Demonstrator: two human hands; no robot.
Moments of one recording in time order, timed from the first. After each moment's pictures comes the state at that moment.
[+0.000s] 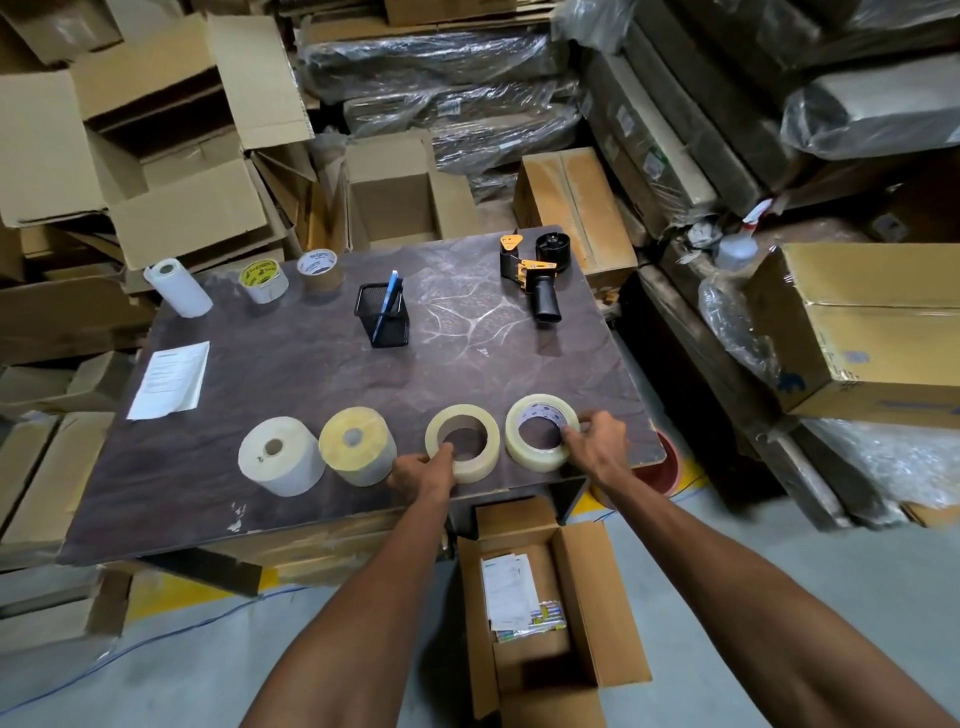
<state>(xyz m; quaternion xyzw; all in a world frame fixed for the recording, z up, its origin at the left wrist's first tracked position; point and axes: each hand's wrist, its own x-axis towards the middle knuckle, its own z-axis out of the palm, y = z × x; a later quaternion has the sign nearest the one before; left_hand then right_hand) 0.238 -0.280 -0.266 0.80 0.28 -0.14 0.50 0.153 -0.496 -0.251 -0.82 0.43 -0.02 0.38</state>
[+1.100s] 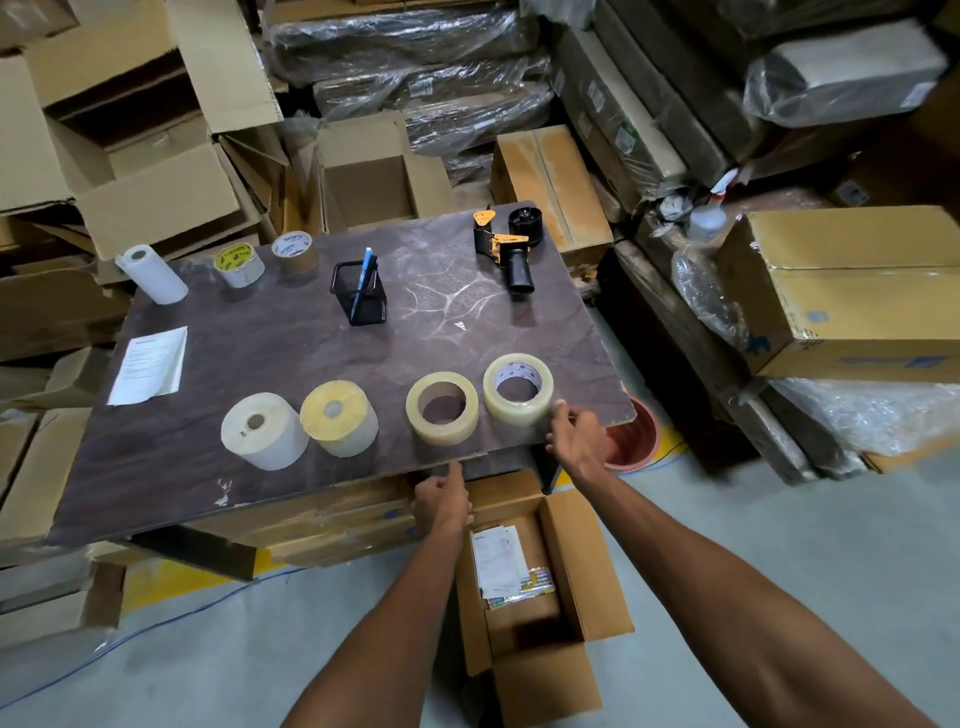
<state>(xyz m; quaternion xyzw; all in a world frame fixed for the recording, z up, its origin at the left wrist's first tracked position) 0.151 -0.279 -0.286 0.76 0.25 -0.22 0.56 0.127 -0.485 -0.312 -0.71 0.48 -0.08 0.51</state>
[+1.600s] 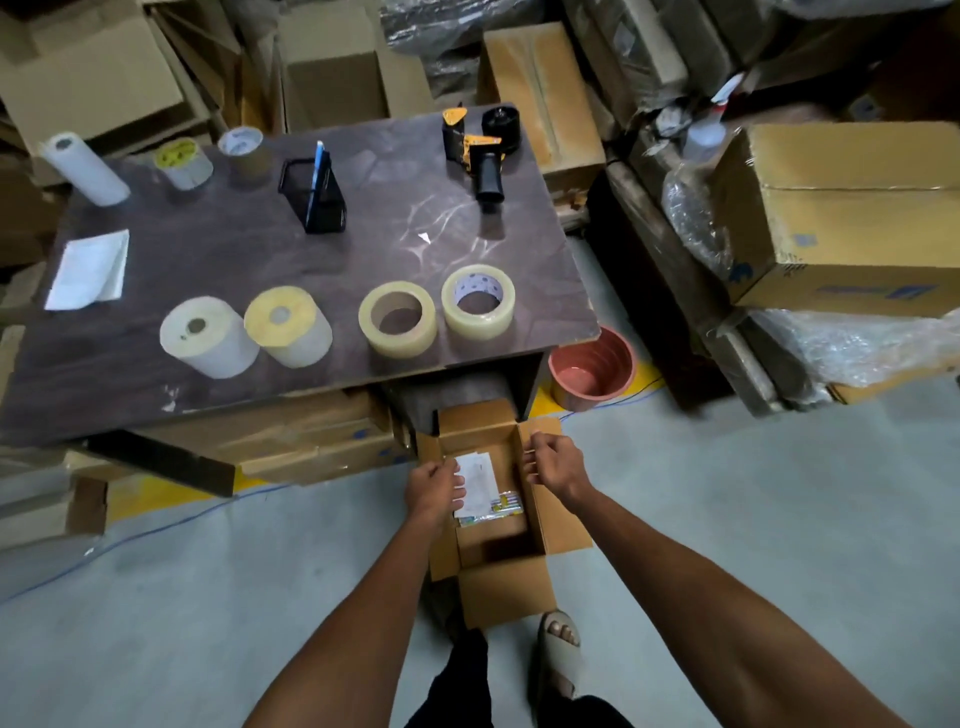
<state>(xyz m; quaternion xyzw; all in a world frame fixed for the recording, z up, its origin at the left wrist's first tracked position) 0.052 -0.270 -0.325 0.74 0.22 -0.34 0.53 -0.013 -0.445 -0.360 -0.63 0.46 0.03 0.63</state>
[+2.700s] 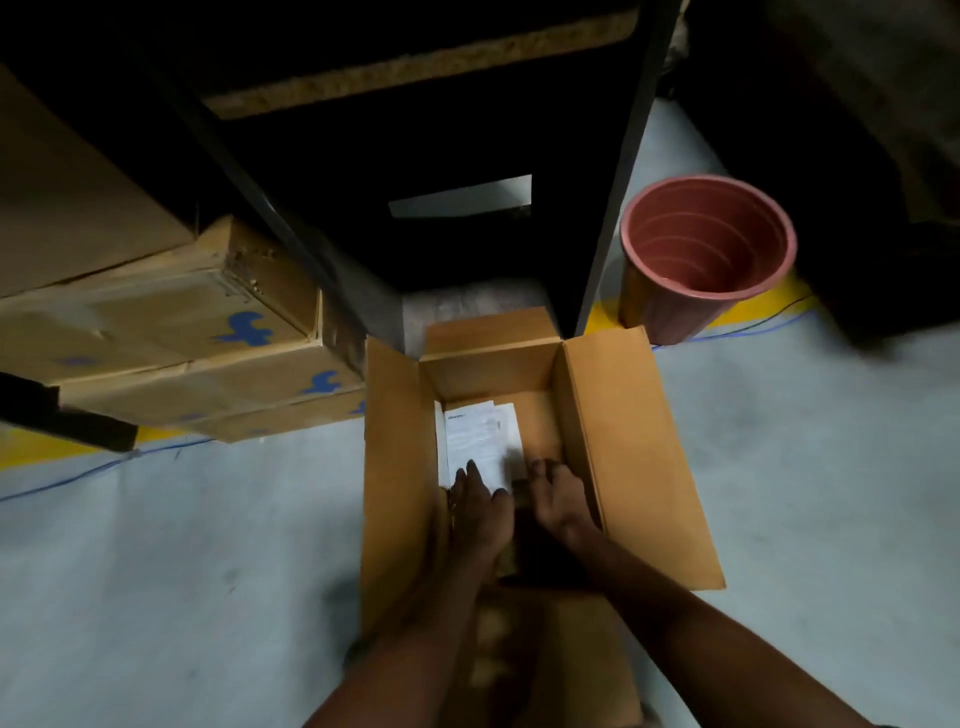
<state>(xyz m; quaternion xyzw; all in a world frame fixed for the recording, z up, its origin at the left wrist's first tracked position) -0.010 -0.319 -0.803 0.89 0.08 -0.37 0.26 -0.051 -0.429 -0.821 -0.78 0.35 0.09 0.50</state>
